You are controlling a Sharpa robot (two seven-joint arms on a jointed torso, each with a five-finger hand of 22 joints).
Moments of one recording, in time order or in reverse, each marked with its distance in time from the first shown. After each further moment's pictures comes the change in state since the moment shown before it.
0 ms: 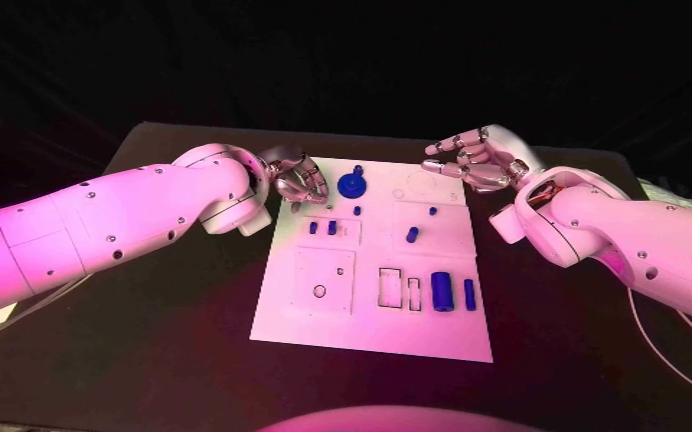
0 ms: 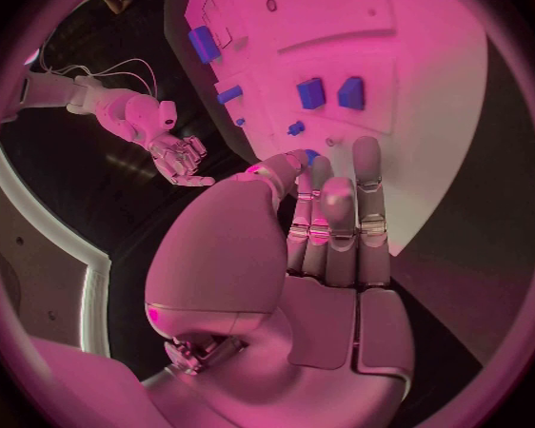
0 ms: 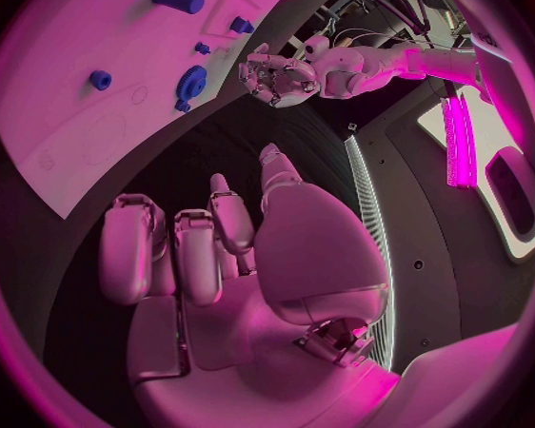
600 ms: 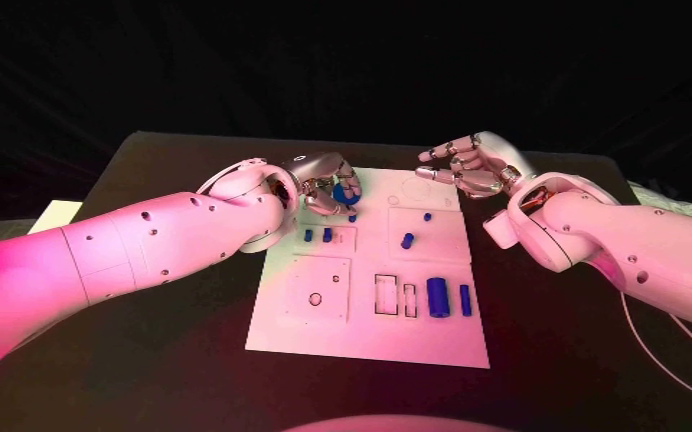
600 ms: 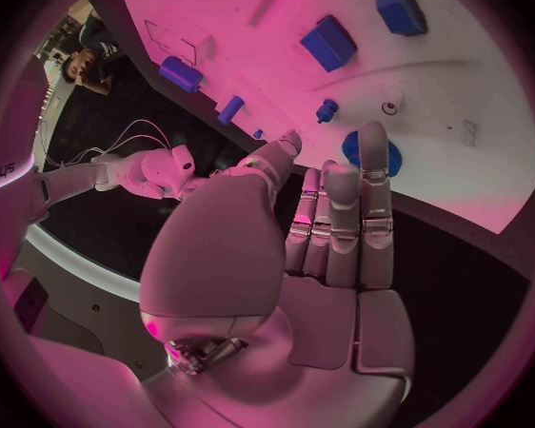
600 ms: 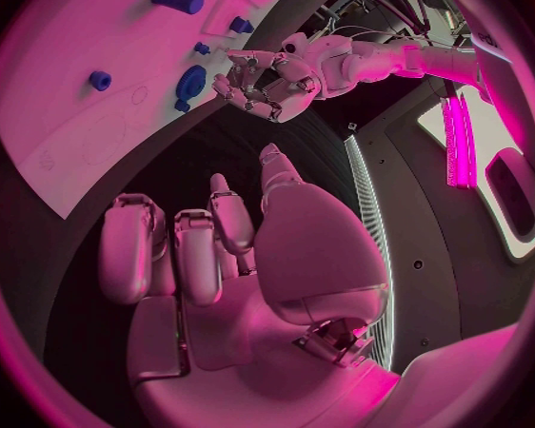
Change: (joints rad) left arm -0.047 0.128 -0.009 -0.098 -0.361 -0.136 0.234; left_hand 0.007 -0.056 -0.076 -0.028 -0.160 0.077 0.000 -0.196 -0.282 0.023 0.014 -0.271 -0.348 0.128 0.015 -0.053 -0.107 0.016 0.168 0.027 -0.151 -0.157; right arm -0.001 0.005 0.000 -0.002 0.000 -0.001 0.002; right_hand 0.000 0.000 0.000 0.000 0.000 0.000 0.000 0.000 0.000 0.000 0.000 0.000 0.000 0.000 0.000 0.000 0.000 0.000 0.000 0.000 -0.004 0.000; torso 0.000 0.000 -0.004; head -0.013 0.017
